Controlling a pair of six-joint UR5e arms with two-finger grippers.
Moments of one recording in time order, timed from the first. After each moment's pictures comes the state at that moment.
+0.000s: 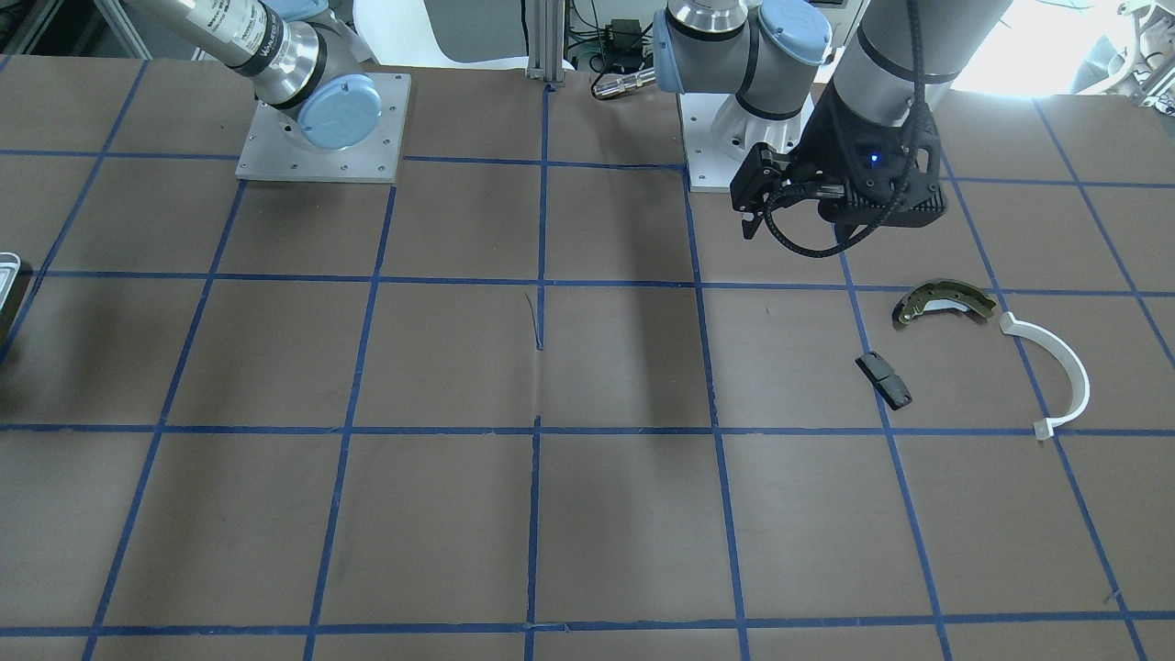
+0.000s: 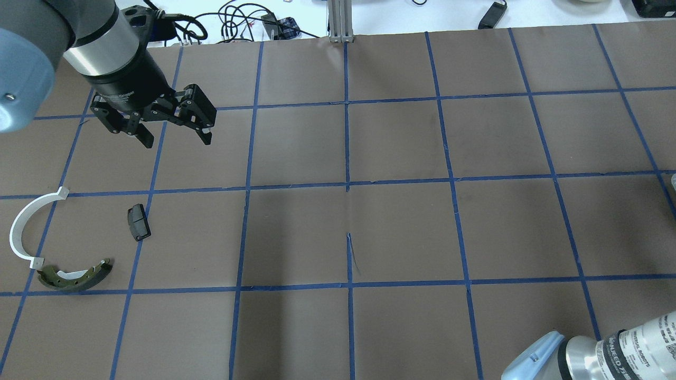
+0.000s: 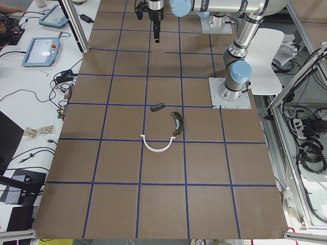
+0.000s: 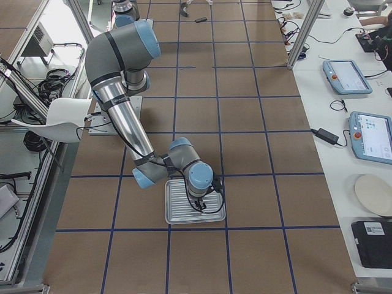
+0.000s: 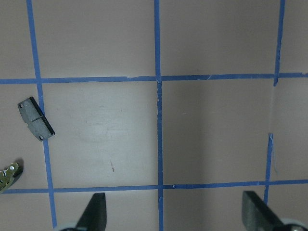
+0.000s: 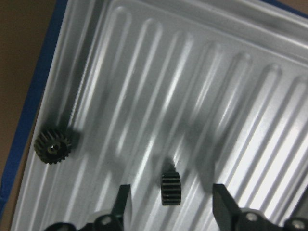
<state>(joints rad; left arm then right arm) -1.55 -1.56 -1.58 -1.62 1.54 0.03 0.54 -1.02 1.66 -2.16 -1.60 -1.45</state>
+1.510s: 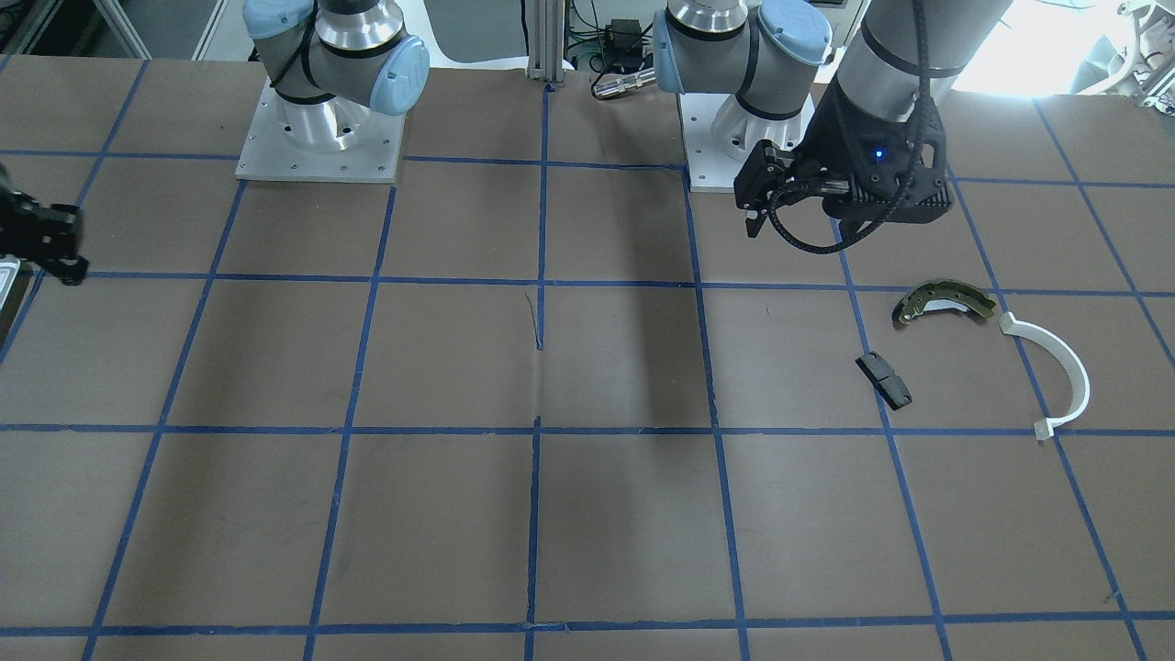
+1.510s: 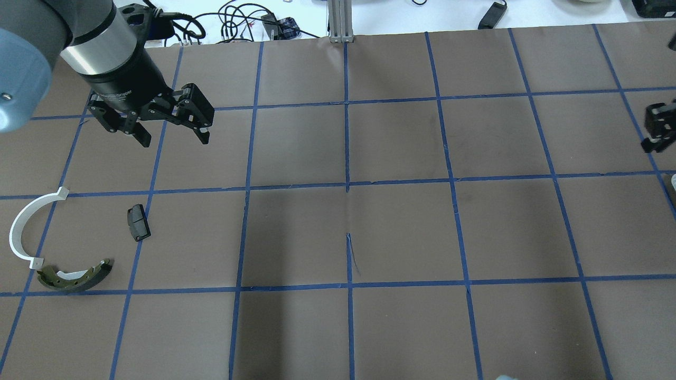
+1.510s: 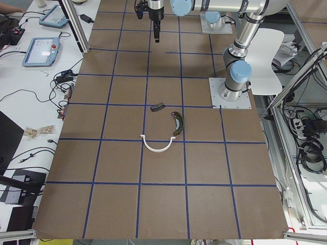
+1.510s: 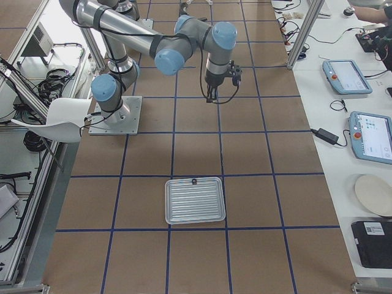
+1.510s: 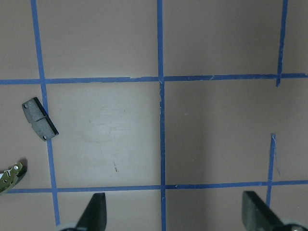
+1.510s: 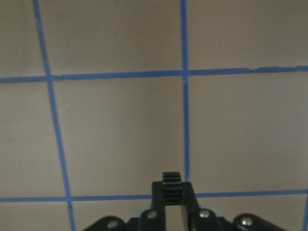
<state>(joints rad) -1.55 -1.56 -1.57 -1.62 1.55 0.03 1.20 -1.54 1.67 -1.61 -1.58 -0.33</state>
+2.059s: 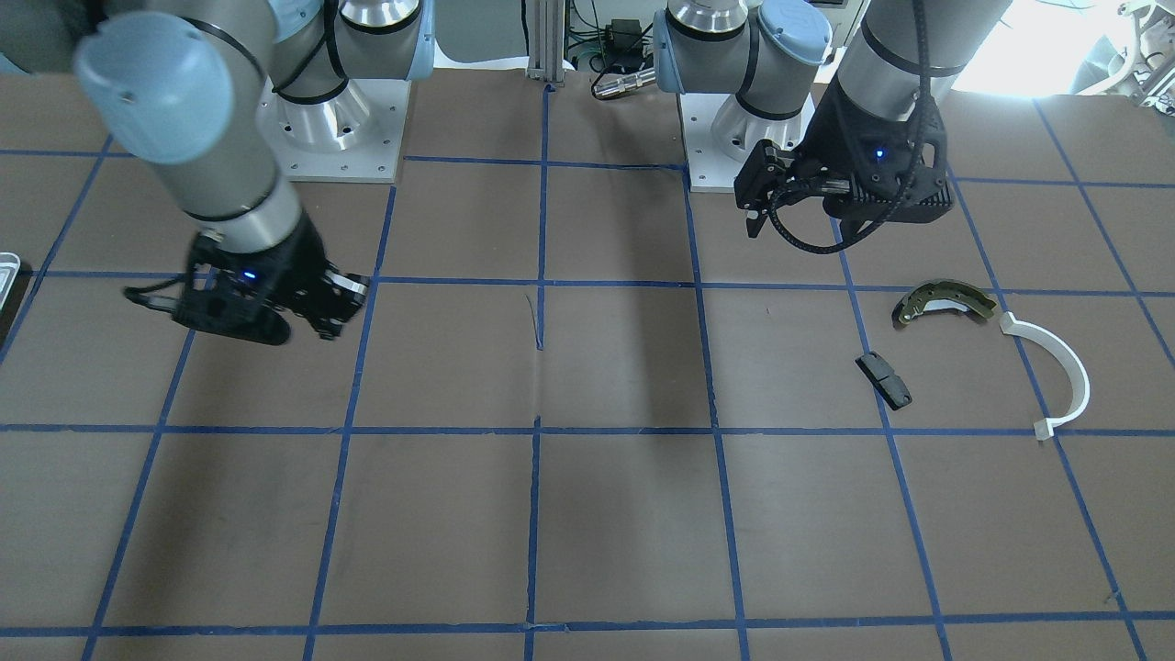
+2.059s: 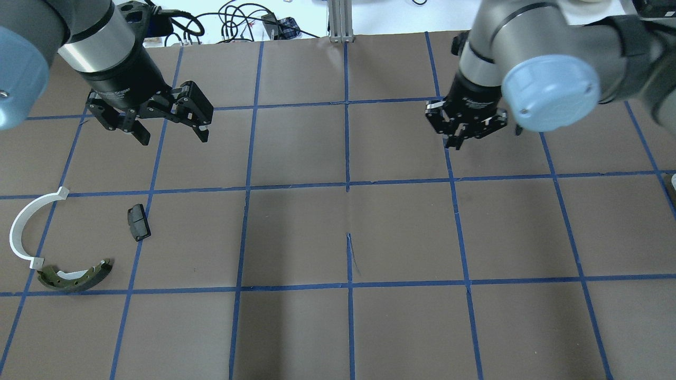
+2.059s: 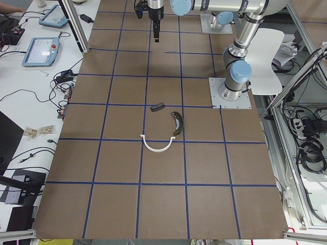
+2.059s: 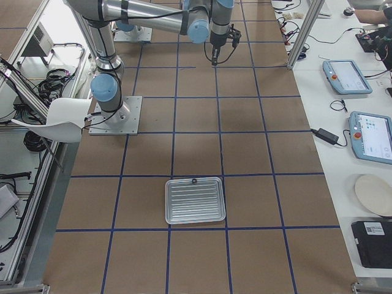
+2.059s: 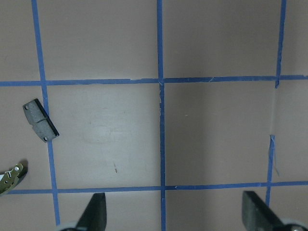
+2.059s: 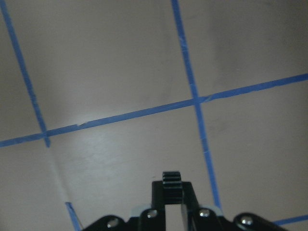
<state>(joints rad) -1.55 -1.56 -1.57 -1.62 1.55 0.03 1.71 -1.37 1.67 -1.87 -1.54 0.37</state>
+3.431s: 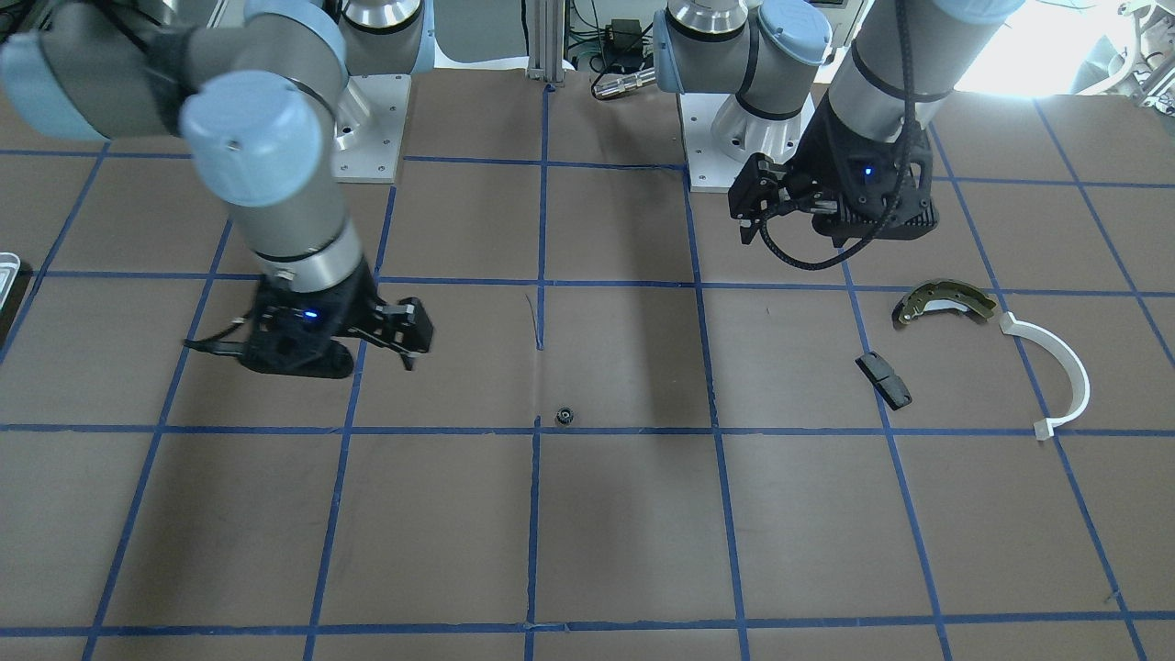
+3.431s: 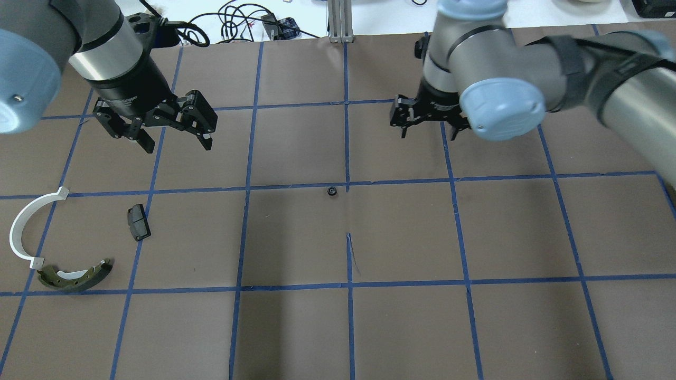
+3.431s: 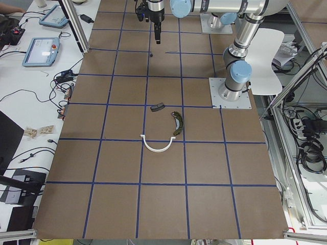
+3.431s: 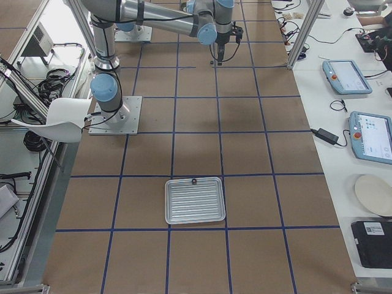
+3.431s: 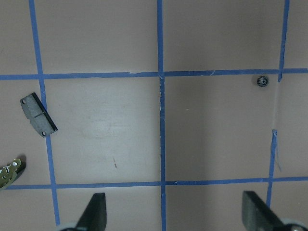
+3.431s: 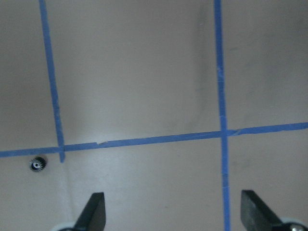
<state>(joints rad) -1.55 -1.58 -1.60 -1.63 1.55 0.02 1.63 -1.39 1.67 -1.87 -1.55 0.11</state>
